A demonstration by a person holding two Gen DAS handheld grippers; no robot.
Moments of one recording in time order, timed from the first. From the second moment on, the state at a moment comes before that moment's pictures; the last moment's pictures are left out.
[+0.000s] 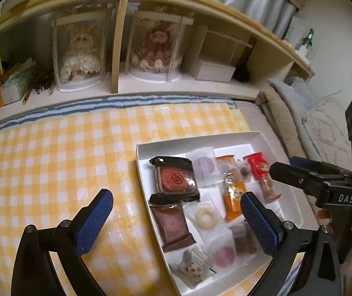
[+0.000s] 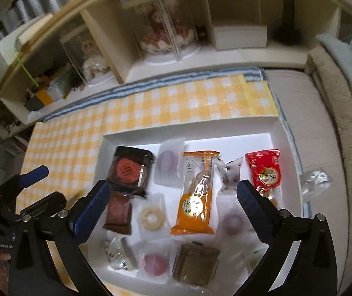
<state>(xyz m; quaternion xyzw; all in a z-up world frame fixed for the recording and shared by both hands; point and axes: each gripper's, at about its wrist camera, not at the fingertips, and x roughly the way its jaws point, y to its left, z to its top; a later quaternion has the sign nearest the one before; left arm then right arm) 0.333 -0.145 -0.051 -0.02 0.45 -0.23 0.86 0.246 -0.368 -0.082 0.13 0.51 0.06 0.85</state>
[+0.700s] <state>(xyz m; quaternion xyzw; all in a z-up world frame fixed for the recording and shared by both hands) 0.172 -0.115 0.052 0.04 0.38 -0.18 0.91 0.119 -0.361 0.008 0.09 0.44 0.05 0.89</state>
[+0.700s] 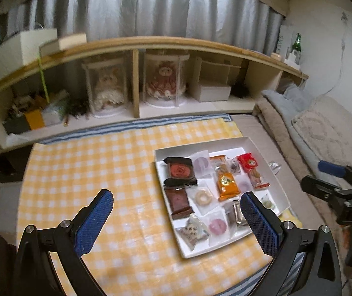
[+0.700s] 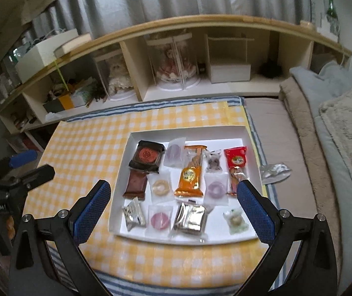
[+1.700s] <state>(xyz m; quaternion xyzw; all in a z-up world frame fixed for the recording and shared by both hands) 0.033 -0.081 0.011 0.06 0.33 -0.17 0.93 -0.015 -0.333 0.002 0.04 0.37 0.01 0.93</state>
